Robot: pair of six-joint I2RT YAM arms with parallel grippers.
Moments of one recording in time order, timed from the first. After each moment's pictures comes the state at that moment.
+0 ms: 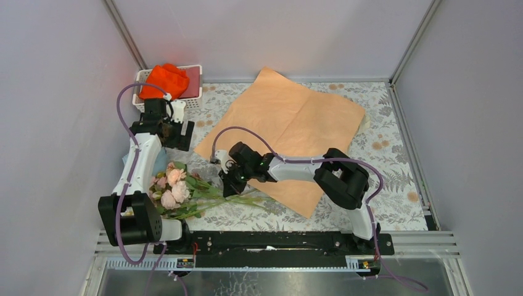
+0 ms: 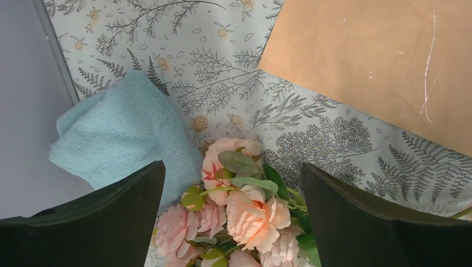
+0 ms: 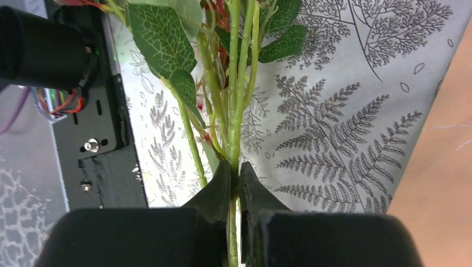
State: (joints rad) left arm 0.13 1.34 1.14 -0.77 0.09 0.32; right arm 1.05 2.04 1.33 -0.08 -0.48 0.08
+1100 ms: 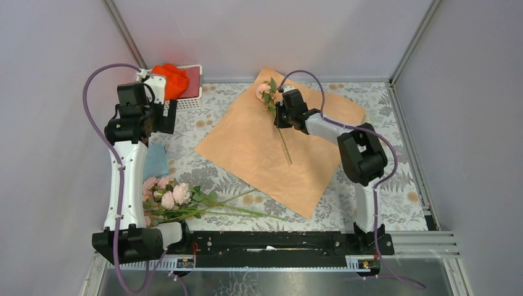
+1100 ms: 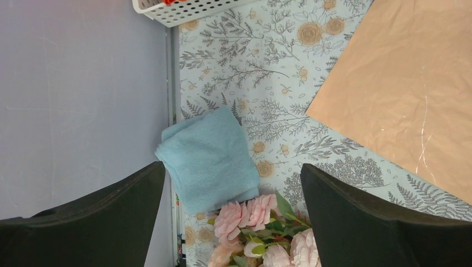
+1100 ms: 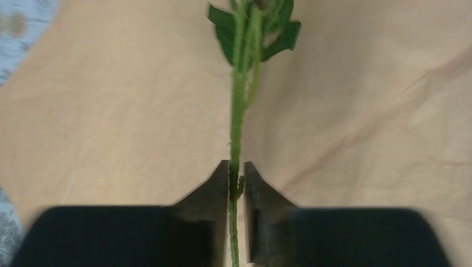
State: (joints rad) left arm 0.15 1.20 1.43 -0.87 -0.03 0.32; right arm 0.51 2.03 1.44 -0.07 -0.04 0.33
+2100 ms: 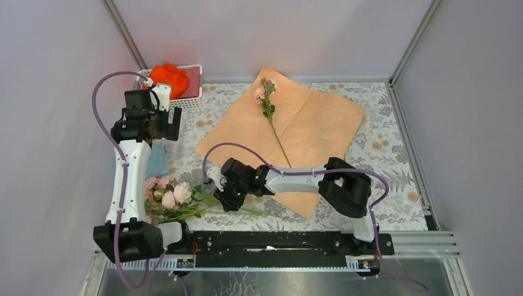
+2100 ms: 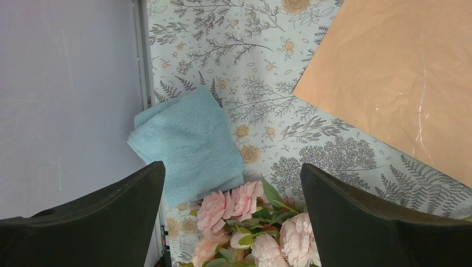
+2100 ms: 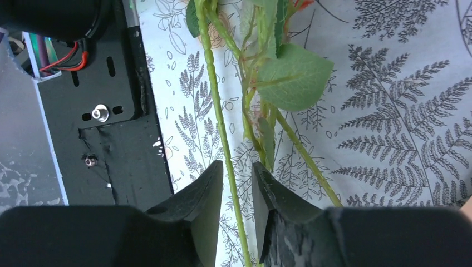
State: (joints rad) left arm 0.15 1.22 1.32 -0.87 0.00 0.30; right arm 1.19 1.98 1.31 -0.20 -0.37 0.02
